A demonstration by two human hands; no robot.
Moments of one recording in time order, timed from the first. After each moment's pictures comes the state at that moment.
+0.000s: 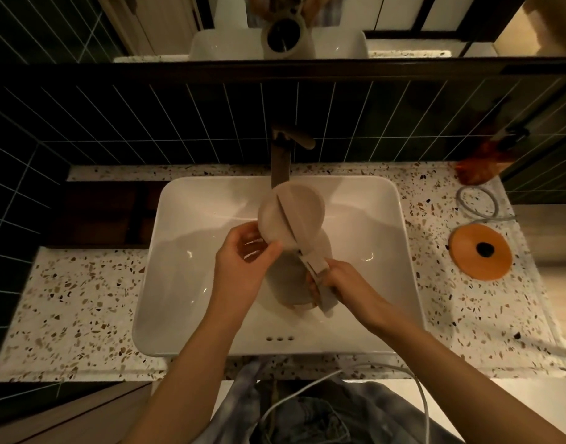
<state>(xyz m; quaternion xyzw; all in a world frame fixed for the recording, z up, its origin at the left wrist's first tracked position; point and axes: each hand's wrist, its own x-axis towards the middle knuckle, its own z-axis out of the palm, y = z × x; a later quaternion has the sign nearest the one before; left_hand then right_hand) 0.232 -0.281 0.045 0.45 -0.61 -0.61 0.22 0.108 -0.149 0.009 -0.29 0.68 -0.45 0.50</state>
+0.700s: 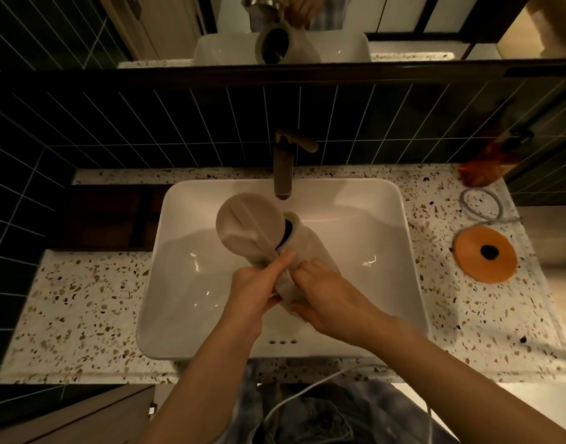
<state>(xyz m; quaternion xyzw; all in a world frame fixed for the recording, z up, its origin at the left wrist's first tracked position) 0.228 -0.271 0.024 0.56 -0.41 -0.71 0.08 0.124 -0.163 0.005 -0.63 0.73 -0.17 0.21</state>
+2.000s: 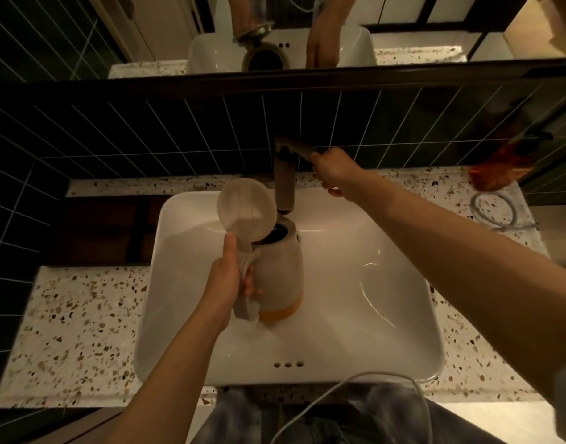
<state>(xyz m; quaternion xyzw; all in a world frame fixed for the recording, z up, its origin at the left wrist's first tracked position) 0.224 -0.343 -0.014 0.54 -0.53 -0.65 0.08 -0.022 -0.322 0.025 -0.18 0.81 -0.39 0.40</state>
